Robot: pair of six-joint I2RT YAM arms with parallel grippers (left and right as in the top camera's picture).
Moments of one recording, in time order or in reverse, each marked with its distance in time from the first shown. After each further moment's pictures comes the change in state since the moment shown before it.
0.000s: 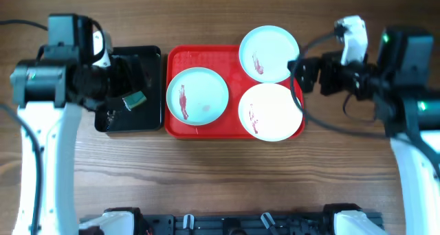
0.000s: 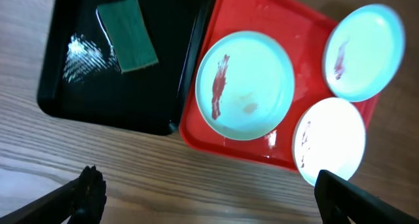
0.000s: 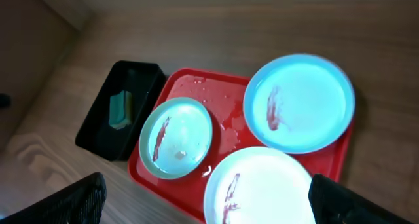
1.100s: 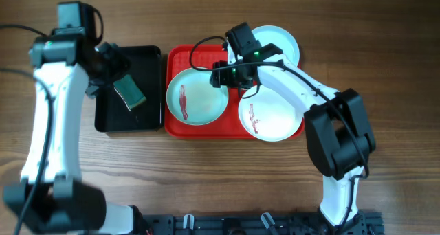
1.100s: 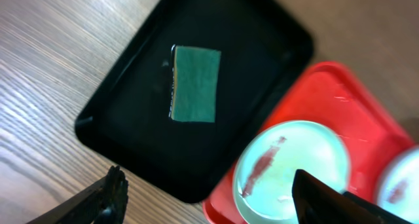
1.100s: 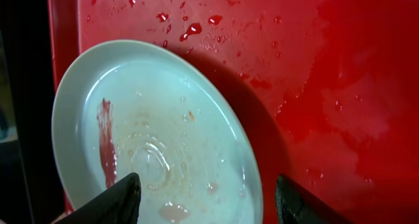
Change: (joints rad) left arm 0.079 0.204 -0.070 0.200 -0.203 -0.255; right arm 0.467 0.830 0.142 0.296 0.259 0.436
